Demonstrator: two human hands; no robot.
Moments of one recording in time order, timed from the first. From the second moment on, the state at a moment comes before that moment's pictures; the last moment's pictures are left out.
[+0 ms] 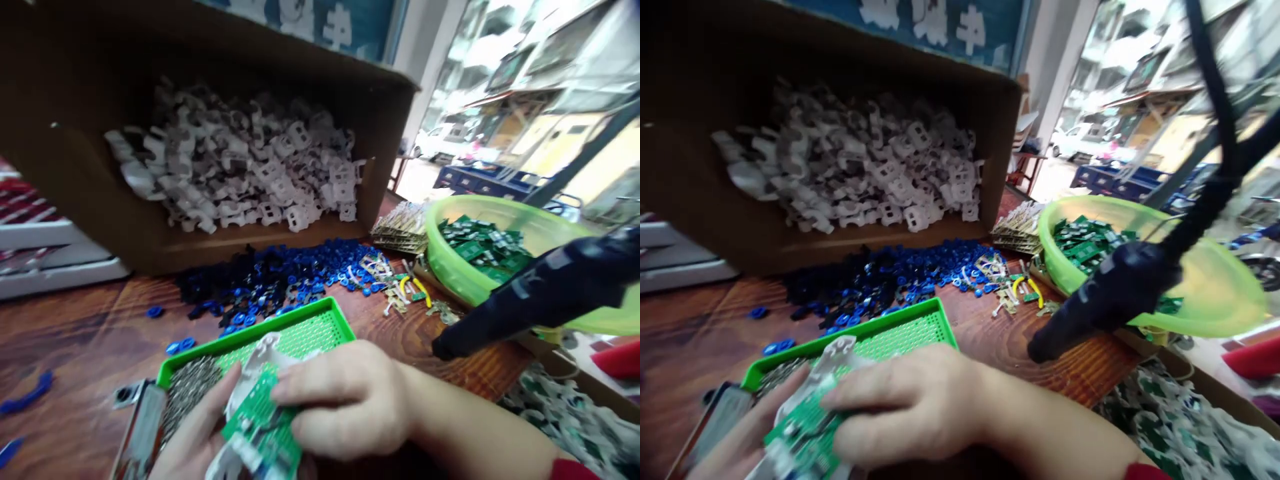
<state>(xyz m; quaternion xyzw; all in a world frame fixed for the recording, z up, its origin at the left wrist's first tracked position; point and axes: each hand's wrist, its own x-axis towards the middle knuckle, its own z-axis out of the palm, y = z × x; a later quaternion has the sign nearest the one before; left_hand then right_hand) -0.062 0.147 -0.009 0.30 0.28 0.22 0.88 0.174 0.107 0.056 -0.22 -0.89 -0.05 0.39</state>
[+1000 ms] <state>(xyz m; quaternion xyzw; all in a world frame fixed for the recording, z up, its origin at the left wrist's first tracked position) -0.007 0.117 0.061 0.21 0.22 0.40 0.87 0.161 0.090 0.054 -0.42 -0.81 -0.01 0.40</state>
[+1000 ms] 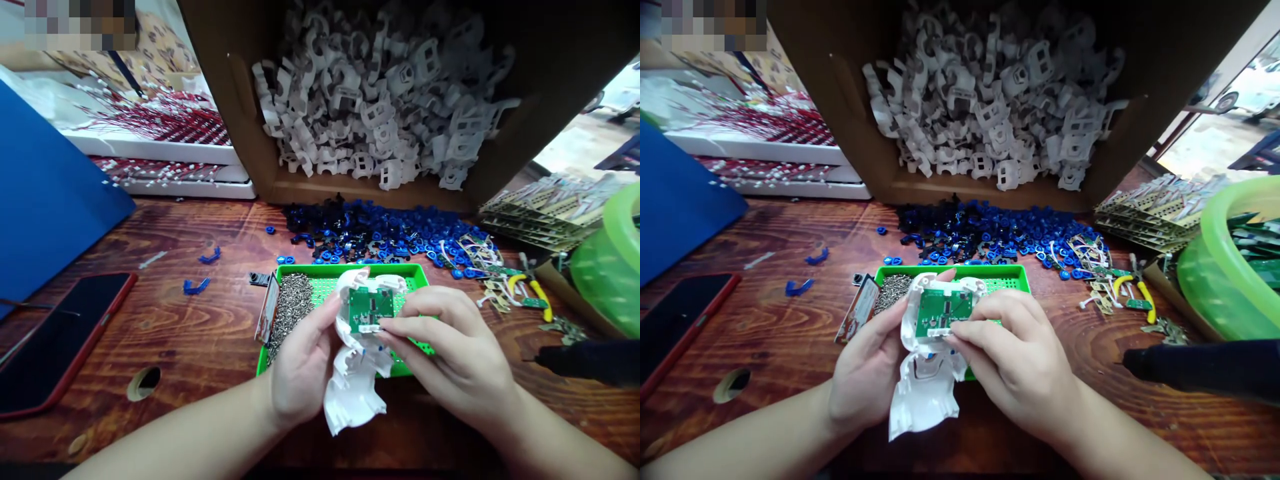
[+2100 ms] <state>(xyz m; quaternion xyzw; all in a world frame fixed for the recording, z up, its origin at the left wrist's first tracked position) -0.002 0.114 0.055 0.26 0.28 0.40 0.83 0.151 0.084 0.042 -0.47 -0.82 -0.09 0.32</state>
